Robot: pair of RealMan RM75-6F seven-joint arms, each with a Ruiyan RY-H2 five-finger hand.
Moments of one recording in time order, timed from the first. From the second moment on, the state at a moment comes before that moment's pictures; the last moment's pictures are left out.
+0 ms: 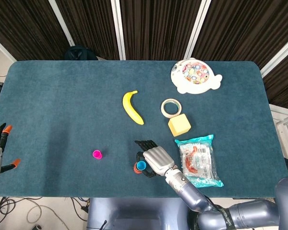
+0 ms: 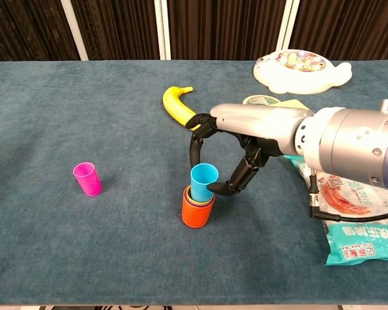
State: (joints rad) left arm -0.12 -1.18 -0.08 -1.52 1.44 1.48 0.16; right arm 0.89 -1.51 0.12 -1.97 -0.81 1.04 -0.51
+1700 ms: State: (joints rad) left arm -0.13 -1.18 -0.08 -1.51 1.44 1.46 0.14; right arm 1.12 -1.68 0.27 -1.73 -0.56 0.93 -0.58
